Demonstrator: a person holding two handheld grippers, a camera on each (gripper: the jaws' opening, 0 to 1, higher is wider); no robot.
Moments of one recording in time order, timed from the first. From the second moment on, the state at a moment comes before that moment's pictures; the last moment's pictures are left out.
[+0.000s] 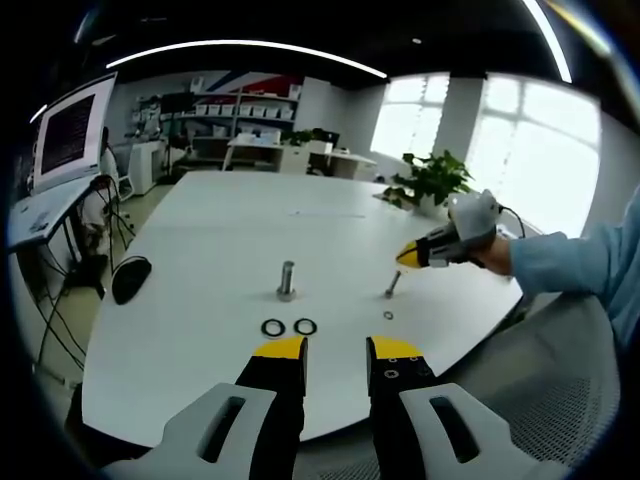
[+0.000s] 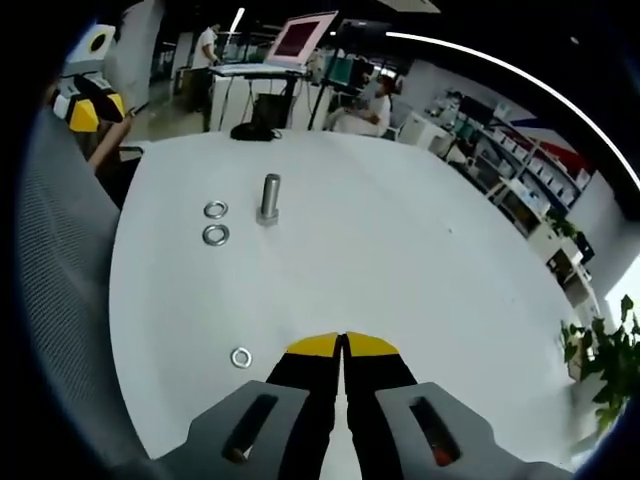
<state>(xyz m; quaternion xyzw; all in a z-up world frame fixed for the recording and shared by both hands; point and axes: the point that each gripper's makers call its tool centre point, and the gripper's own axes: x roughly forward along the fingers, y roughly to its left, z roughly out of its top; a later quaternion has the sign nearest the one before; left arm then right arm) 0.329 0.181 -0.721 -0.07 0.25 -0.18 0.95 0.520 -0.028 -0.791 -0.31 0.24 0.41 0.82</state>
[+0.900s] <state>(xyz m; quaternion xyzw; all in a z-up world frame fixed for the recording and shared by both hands) 0.329 0.181 -0.721 -0.07 0.25 -0.18 0.95 0.515 -0.022 -0.800 -0.30 0.25 0.42 0.82</state>
